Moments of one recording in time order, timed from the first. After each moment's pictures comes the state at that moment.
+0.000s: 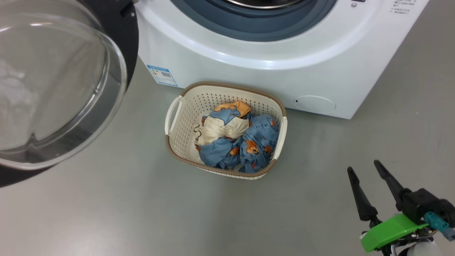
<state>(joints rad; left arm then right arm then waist) -0.52 0.36 0.30 0.72 -0.44 0.02 -0.26 -0.09 -0.19 0.02 0.20 0.15 0.13 -0.25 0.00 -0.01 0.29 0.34</state>
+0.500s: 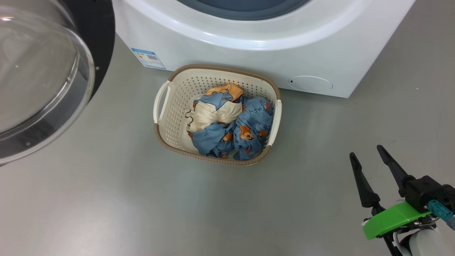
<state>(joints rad) -0.69 0.41 0.43 0.88 -0.33 -0.01 -0.26 -0.15 -0.21 0.02 0.19 0.15 0.13 -0.25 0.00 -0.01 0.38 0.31</state>
